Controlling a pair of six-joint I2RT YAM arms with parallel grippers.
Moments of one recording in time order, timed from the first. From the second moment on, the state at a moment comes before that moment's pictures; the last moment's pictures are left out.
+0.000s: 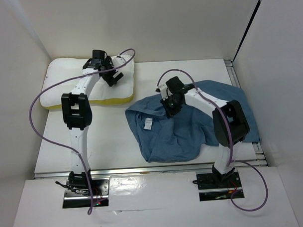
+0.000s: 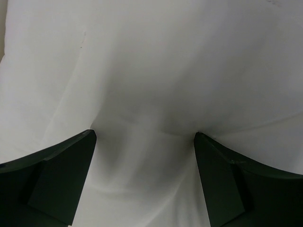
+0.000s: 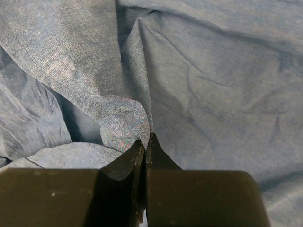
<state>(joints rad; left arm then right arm) -0.07 2.37 2.16 -0.61 0.27 0.84 0.46 1.82 1.32 -0.63 -0.24 -0.15</state>
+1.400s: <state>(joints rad) 0.05 1.71 1.76 -0.97 0.48 0.69 0.44 1.86 1.41 -0.67 -0.31 -0.16</state>
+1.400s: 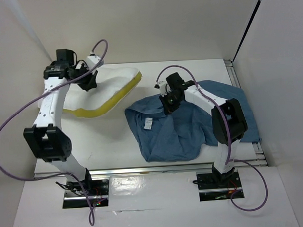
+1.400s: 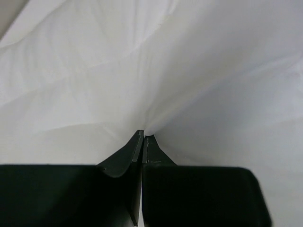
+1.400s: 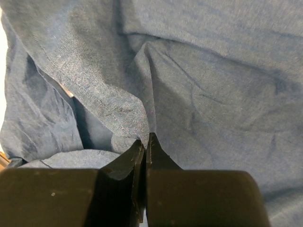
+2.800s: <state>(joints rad) 0.07 1.19 1.28 -1.26 0.53 0.88 0.37 1.87 1.58 -0.59 -0.35 -0.08</state>
